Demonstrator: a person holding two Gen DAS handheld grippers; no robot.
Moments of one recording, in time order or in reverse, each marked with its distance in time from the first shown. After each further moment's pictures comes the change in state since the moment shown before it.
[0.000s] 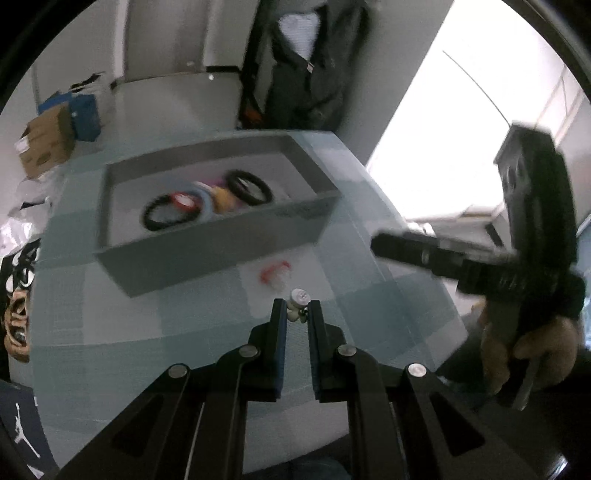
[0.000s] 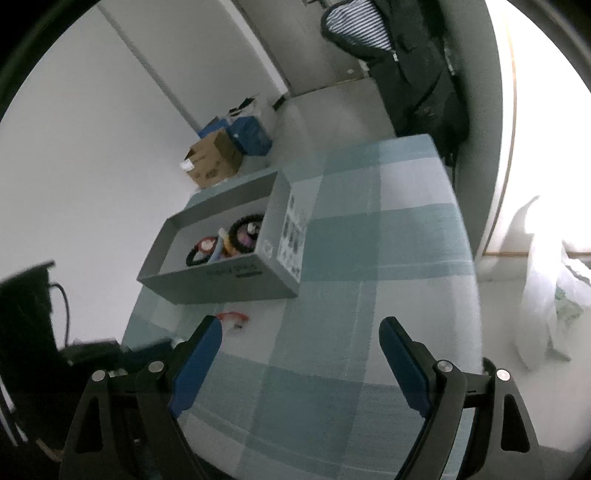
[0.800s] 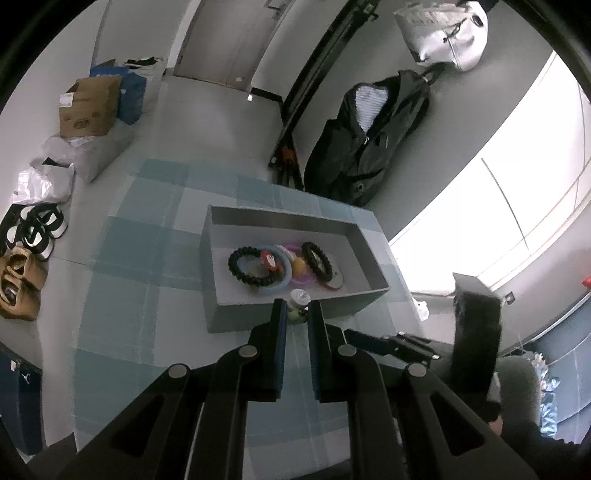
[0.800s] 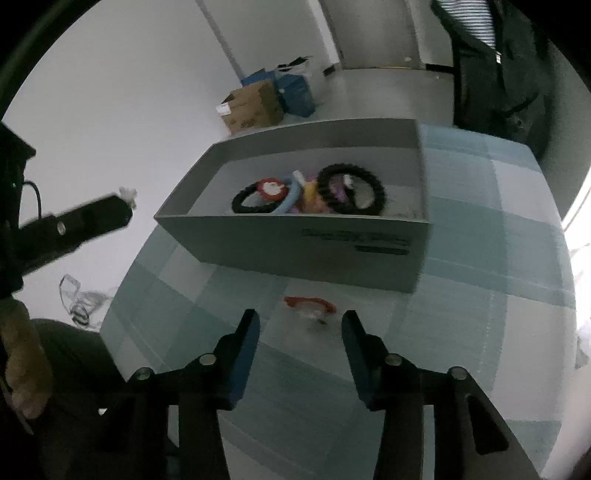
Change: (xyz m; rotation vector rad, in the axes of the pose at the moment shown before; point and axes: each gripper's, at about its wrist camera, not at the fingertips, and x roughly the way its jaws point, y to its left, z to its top) left arm -0.037 0.069 0.026 -0.236 -0.148 -0.058; right arm 0.065 0.068 -0.010 -0.228 0.123 0.016
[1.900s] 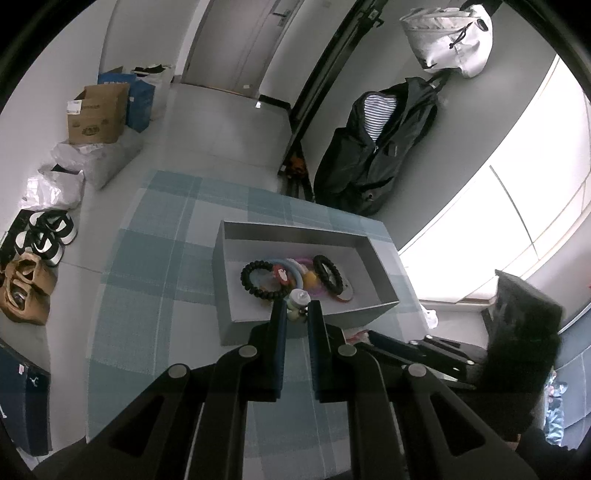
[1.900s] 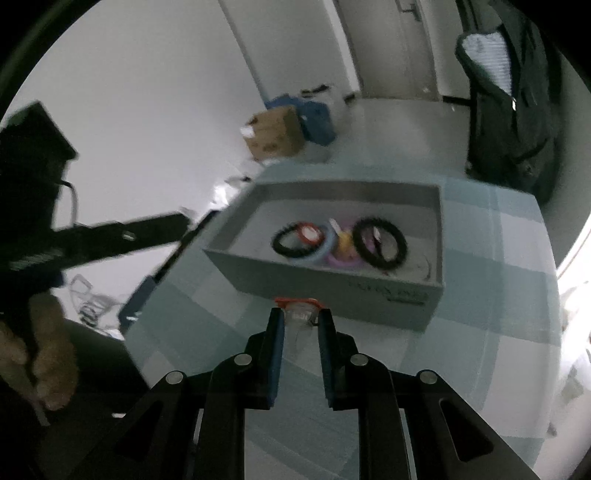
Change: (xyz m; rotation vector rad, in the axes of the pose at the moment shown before) left arm 0.000 0.003 0.007 0.006 -0.021 0.045; right arm -0.040 0.016 0.012 -0.068 -0.123 0.045
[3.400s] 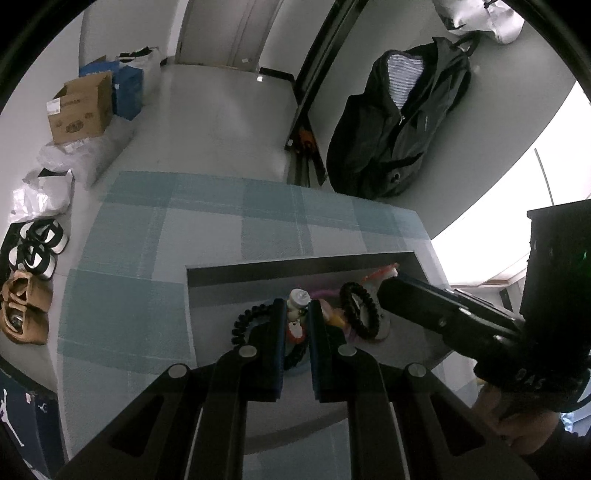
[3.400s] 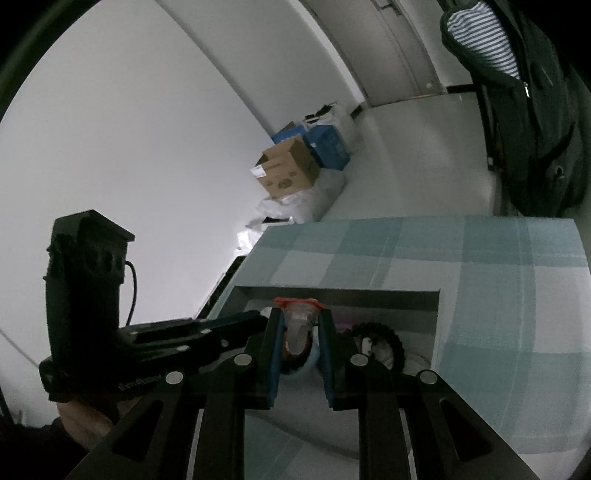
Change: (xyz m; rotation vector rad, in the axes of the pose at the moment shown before) left arm 0.077 0.001 0.034 0.039 0.126 0.057; right arm 0.035 -0.054 0.067 0.153 -0.076 0.174
